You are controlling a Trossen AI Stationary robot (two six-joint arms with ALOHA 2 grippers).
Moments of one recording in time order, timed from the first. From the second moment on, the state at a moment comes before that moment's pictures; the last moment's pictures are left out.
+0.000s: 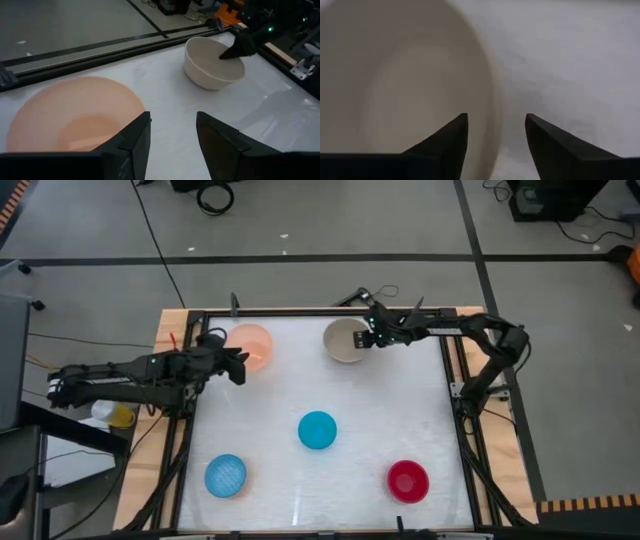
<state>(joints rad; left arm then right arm) 0.11 0.62 0.58 -0.51 -0.55 -0.67 -0.62 1.68 0.93 -0.33 0.09 0.74</state>
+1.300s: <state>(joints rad) 0.11 0.54 0.58 -0.47 -0.59 -0.55 -0.37 2.24 1.91 -0.18 0.16 0.60</state>
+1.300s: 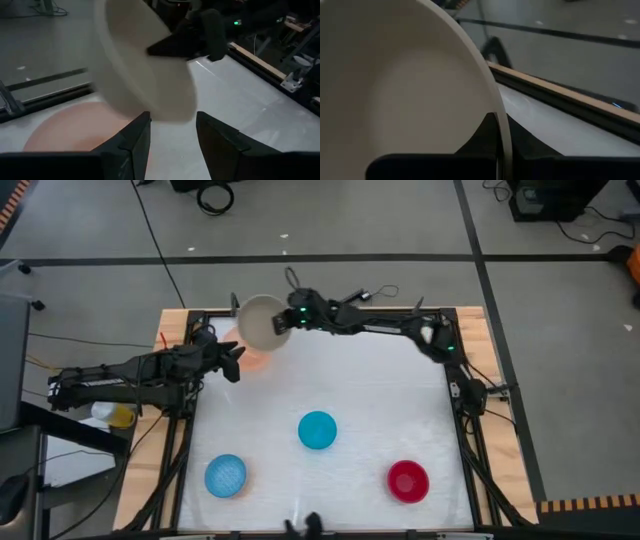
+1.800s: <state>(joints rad) 0.11 0.54 0.58 -0.50 -0.57 -0.56 -0.33 2.57 2.26 -0.24 0.11 0.63</state>
